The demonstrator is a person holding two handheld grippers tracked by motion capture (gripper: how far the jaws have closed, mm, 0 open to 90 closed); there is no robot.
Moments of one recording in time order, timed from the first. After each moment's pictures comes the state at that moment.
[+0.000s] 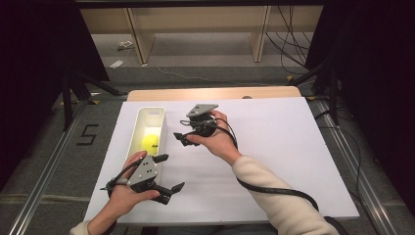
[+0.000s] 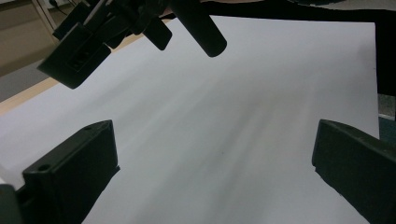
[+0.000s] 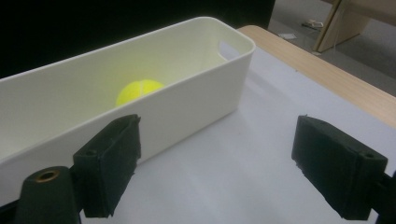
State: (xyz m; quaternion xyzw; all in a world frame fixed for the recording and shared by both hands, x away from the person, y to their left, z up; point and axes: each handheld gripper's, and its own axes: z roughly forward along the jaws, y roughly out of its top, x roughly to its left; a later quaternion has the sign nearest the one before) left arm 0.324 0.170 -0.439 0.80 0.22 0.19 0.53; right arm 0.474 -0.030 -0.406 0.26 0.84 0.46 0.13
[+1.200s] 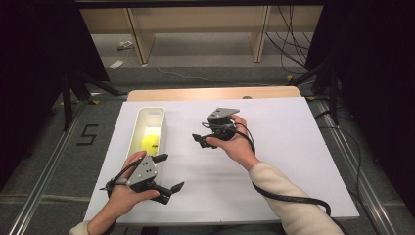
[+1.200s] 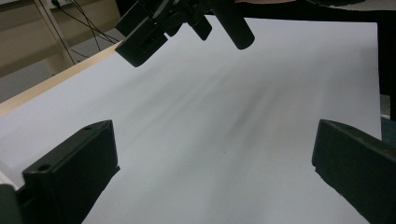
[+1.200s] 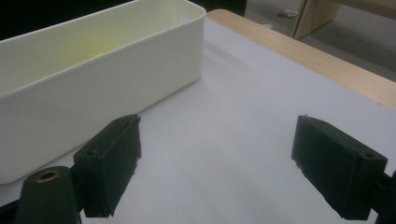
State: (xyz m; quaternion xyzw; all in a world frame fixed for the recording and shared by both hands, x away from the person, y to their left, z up) left arm 0.324 0.171 -0.439 0.80 0.22 0.19 0.53; right arm 0.469 -0.082 -0.418 0.30 0.82 0.46 0.15
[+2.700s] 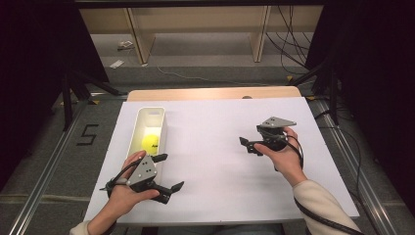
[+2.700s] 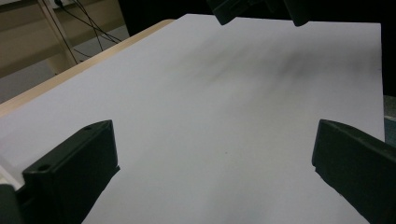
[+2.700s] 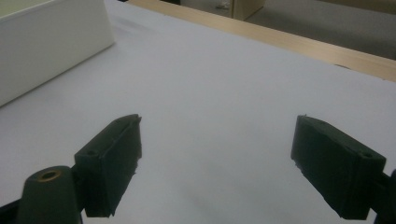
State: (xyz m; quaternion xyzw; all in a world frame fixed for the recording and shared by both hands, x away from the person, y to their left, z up) left arm 0.325 0.171 -0.439 0.80 0.22 0.19 0.53; right arm 0.438 -0.218 -0.427 0.39 0.78 0.45 0.20
